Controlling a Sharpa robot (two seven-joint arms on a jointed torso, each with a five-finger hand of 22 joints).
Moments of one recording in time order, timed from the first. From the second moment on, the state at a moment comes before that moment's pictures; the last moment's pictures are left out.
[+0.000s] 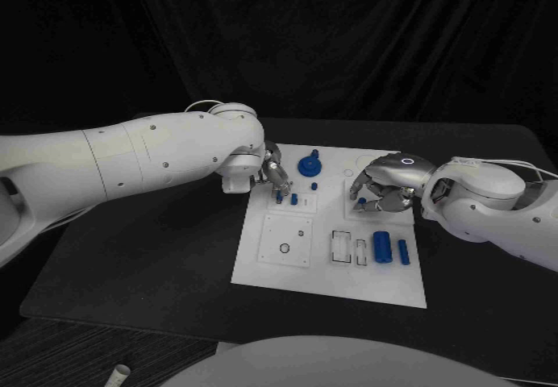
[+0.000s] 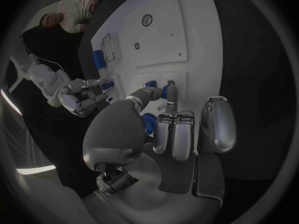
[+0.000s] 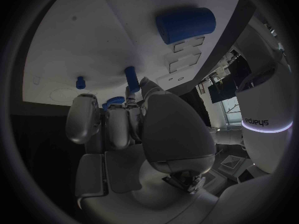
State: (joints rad) left arm 1.44 -0.52 -0.21 1.30 -0.85 0.26 -0.69; left_hand 1.09 -0.02 0.43 -0.05 0.78 0.91 0.09 0.58 0.75 1.47 -0.04 1.56 1.31 1.47 -0.09 1.56 1.31 0.06 1.47 0.02 1.24 1.31; right arm 1.31 -0.88 -0.21 1.57 -1.67 -0.19 0.04; right_hand 1.39 -0.08 0.16 0.27 0.17 0.97 0.08 0.15 0.38 1.39 -0.02 1.35 1.25 1.47 -0.07 1.36 1.28 0.07 1.43 0.04 1.21 1.31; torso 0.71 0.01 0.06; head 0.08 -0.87
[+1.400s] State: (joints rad) left arm 1.44 -0.55 -0.21 1.34 -0.88 0.25 -0.70; left_hand 1.09 -0.03 0.43 -0.05 0.83 0.89 0.08 0.62 0.74 1.47 -0.04 1.55 1.31 1.47 -0.10 1.54 1.31 0.06 1.47 0.01 1.24 1.31; right arm 1.30 -0.88 -0.21 1.57 -1.67 -0.18 0.03; right_hand 1.39 -0.08 0.16 0.27 0.17 0.97 0.08 0.15 0.38 1.38 -0.02 1.34 1.23 1.47 -0.07 1.33 1.26 0.07 1.42 0.04 1.18 1.31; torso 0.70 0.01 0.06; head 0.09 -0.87
